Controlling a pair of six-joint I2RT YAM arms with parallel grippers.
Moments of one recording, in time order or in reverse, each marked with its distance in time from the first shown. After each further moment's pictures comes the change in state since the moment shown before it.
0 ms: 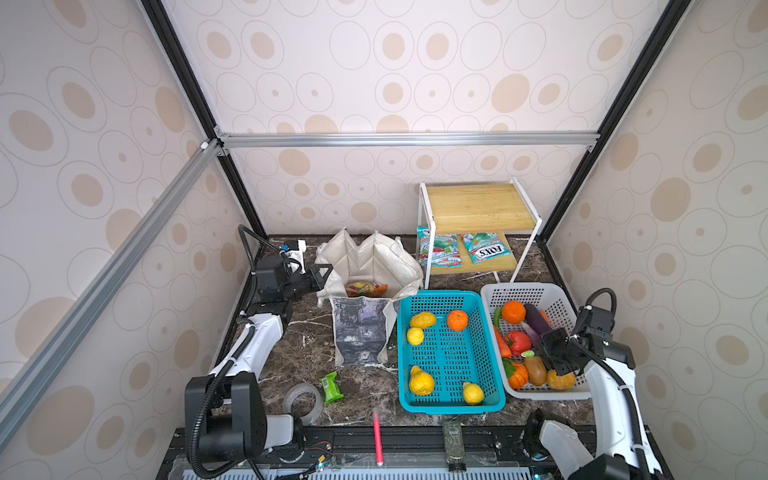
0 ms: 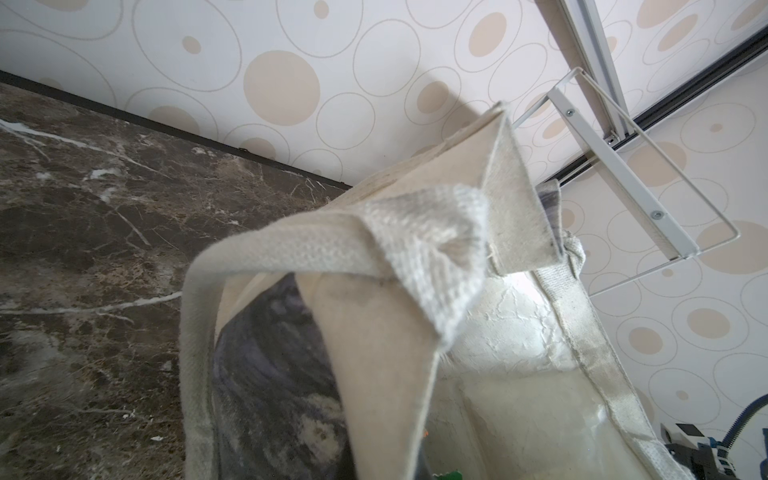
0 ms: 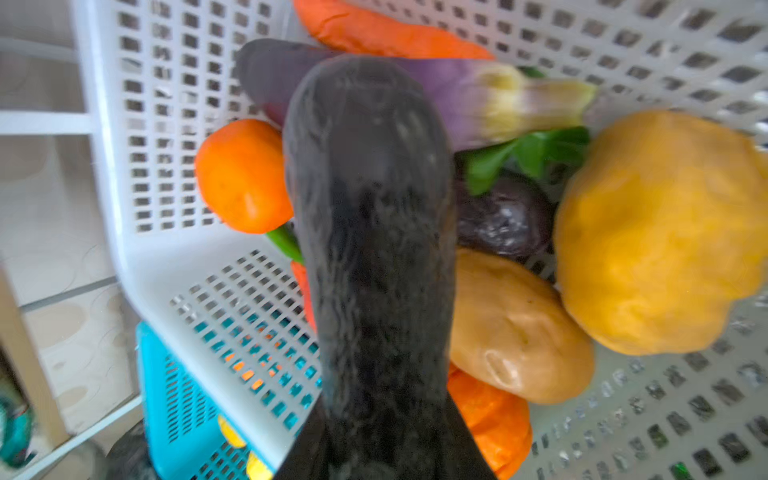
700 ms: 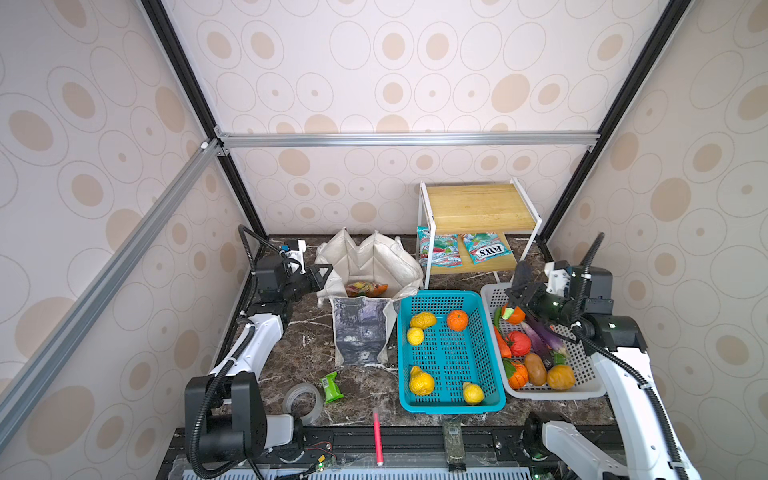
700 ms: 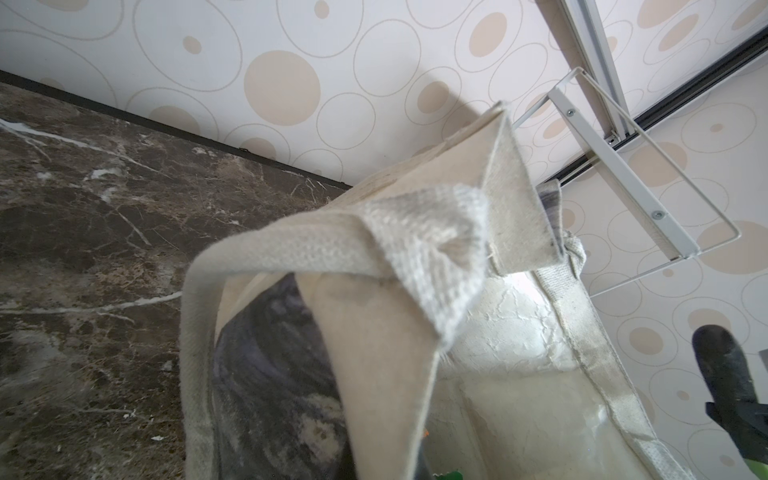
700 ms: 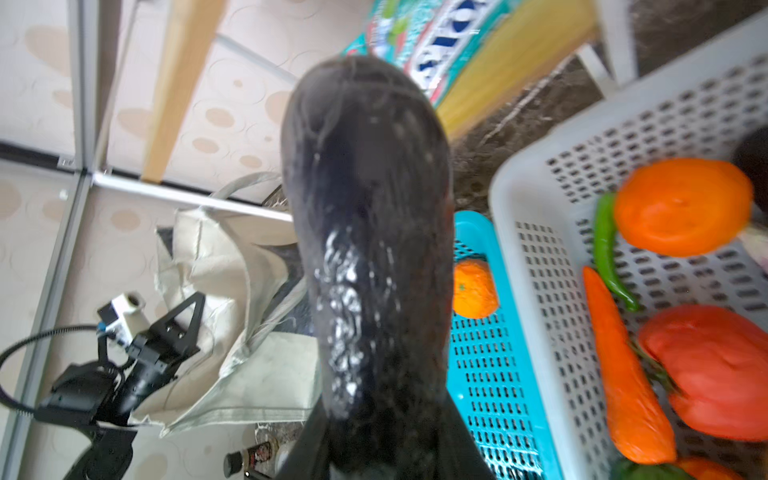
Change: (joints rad) left arm 0.000 0.000 -0.001 0.001 -0.001 0.000; right arm 0.495 0.131 0.430 0.133 -0.116 -0.182
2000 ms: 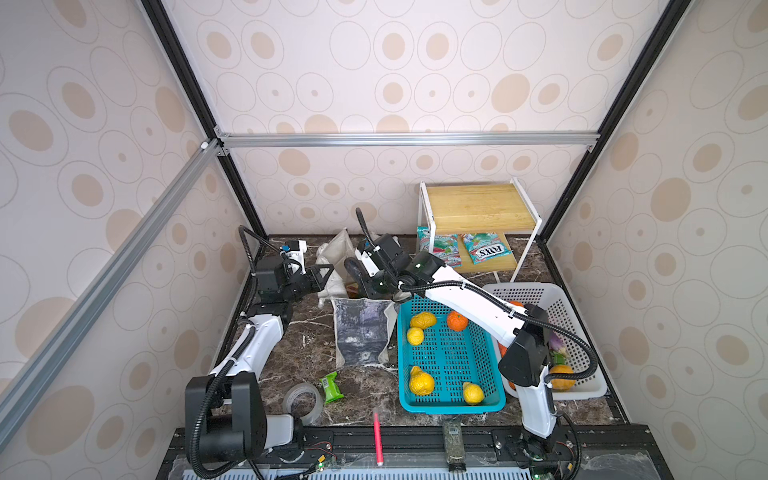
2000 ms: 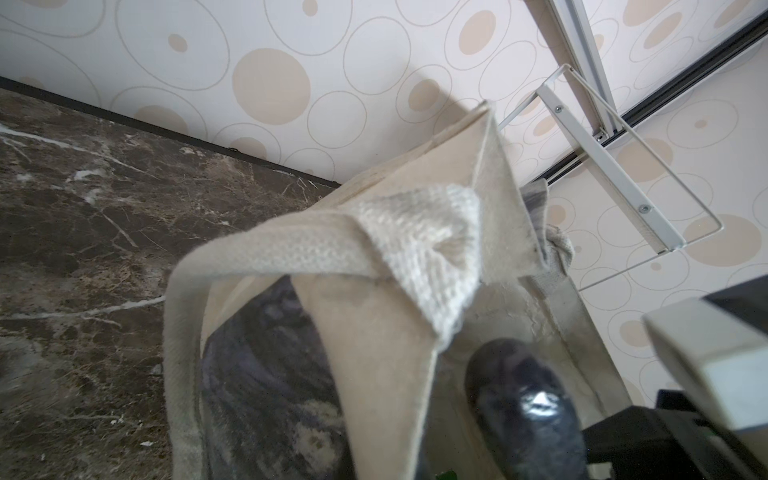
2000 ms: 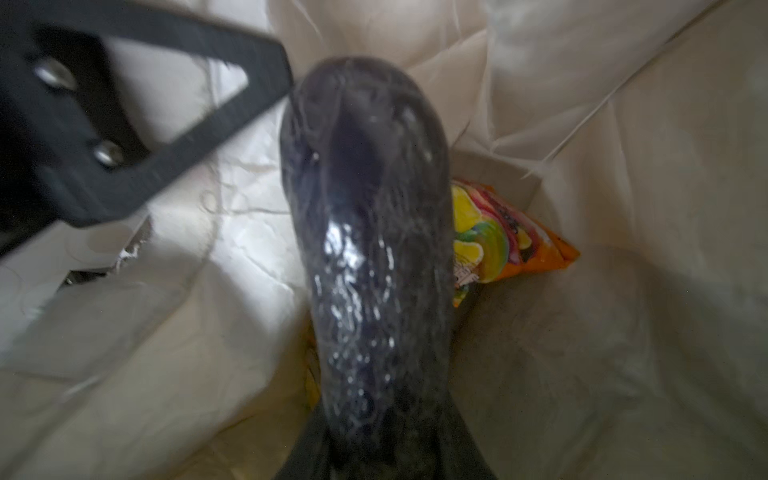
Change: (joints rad) left arm 0.000 -0.001 -0.010 0.021 0.023 -0.003; right arm 0.799 1.058 0.863 -0.044 0.354 -0.348
